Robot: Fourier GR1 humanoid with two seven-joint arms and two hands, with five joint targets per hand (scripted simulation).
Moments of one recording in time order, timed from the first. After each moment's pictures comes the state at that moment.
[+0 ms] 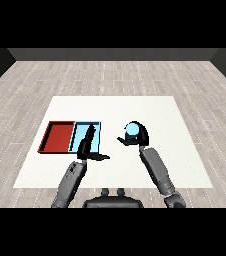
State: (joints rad) left arm -0.17 0.00 -0.25 -1.45 0.09 0.14 -0.31; right arm -0.42 -0.07 0.20 -1.25 -0.15 -0.24 -0.26
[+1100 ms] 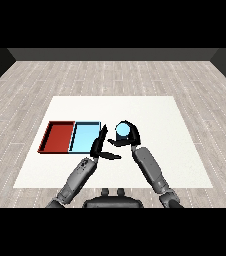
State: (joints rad) left arm -0.33 0.00 -0.44 -1.23 0.22 0.29 -0.34; right arm -0.47 0.00 0.27 -1.25 -0.15 -0.25 -0.24
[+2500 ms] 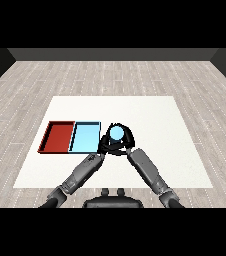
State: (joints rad) left arm -0.50 0.01 -0.58 -1.07 0.40 0.44 -0.35; right arm -0.49 0.00 0.40 -1.27 -0.22 -0.30 -0.27
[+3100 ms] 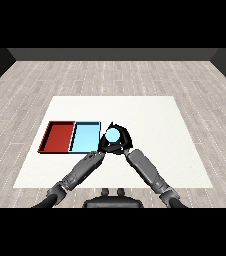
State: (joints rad) left arm -0.57 0.03 -0.63 -0.98 0.48 0.45 -0.43; right arm -0.51 -0.02 0.47 -1.28 -0.22 -0.37 -0.25
